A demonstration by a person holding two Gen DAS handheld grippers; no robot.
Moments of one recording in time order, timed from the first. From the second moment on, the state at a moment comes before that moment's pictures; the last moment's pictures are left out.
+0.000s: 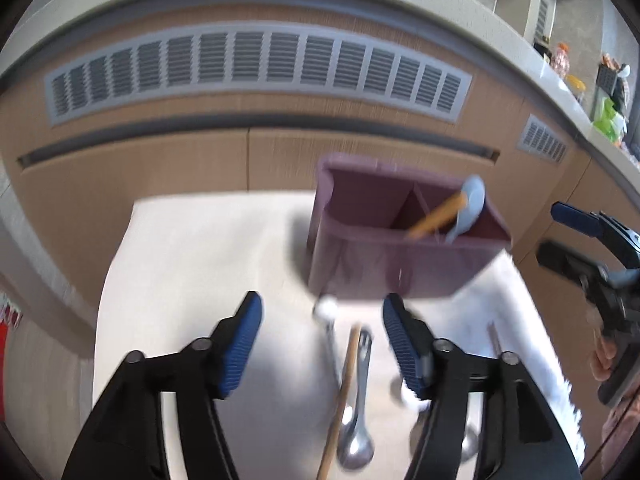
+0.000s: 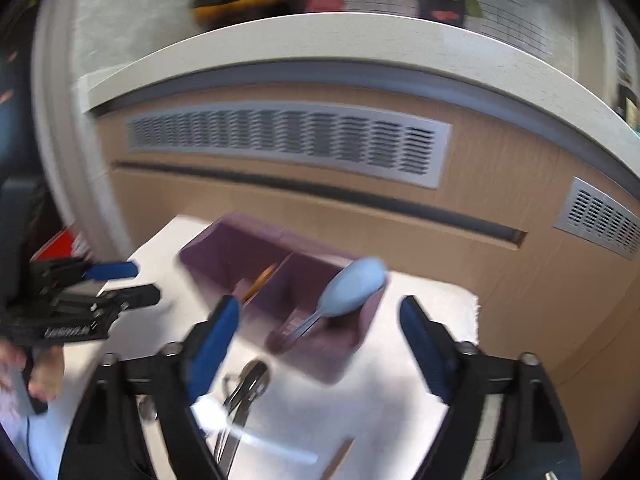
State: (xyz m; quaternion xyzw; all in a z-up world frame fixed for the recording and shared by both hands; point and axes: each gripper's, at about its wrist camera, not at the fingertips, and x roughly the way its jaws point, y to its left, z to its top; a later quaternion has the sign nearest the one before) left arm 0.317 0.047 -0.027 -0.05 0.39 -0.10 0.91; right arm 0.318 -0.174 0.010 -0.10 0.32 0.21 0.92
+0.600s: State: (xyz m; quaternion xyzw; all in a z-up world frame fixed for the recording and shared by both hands) left arm 0.250 0.066 -0.080 -0.06 0.47 -0.10 0.88; right arm 0.315 -0.140 -0.101 -0.10 0.50 0.29 0.81
